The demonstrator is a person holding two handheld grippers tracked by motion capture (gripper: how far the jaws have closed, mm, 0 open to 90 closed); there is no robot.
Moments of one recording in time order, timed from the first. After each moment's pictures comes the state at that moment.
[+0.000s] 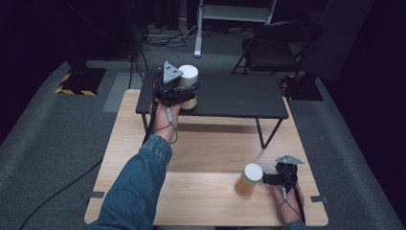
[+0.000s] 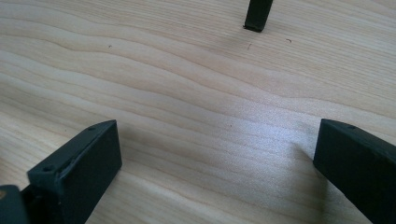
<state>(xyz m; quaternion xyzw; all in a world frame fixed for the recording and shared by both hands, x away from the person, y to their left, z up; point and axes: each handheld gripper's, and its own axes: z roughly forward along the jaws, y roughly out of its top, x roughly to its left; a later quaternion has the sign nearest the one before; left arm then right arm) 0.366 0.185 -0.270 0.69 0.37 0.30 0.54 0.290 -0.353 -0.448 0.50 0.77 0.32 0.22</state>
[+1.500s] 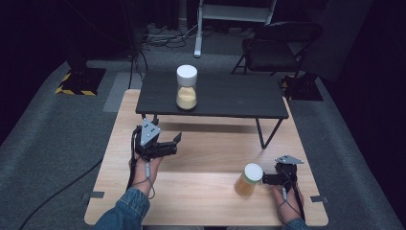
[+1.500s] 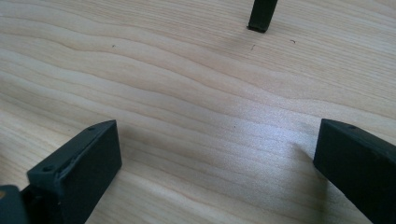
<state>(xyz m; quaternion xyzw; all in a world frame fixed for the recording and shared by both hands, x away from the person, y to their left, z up) 0.258 0.223 -0.373 0.70 0.39 0.30 0.51 0.290 -0.353 -0.448 0.50 0.77 0.32 0.22</state>
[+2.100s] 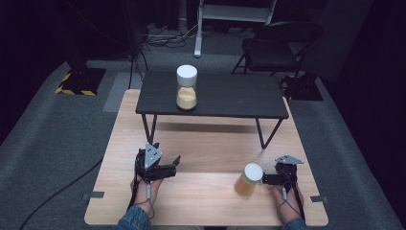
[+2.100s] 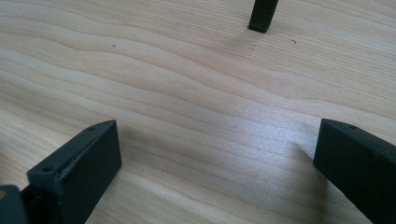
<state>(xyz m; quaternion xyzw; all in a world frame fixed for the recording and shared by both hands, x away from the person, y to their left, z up) 0.234 0.220 -0.429 0.73 0.41 0.28 0.47 0.290 -0.353 -0.448 0.50 0.77 0.32 0.22</state>
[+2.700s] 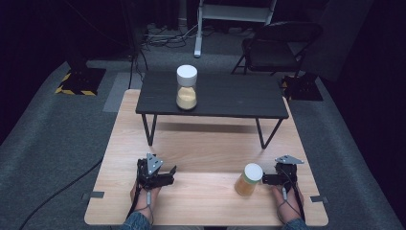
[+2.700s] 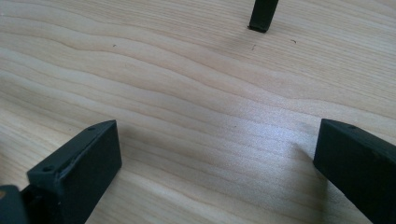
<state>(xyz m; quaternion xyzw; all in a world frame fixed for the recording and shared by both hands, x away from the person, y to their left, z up) 0.239 0.214 -0.458 0.75 0.45 0.27 0.40 0.290 -0.353 -0.448 0.50 0.77 0.32 0.22</state>
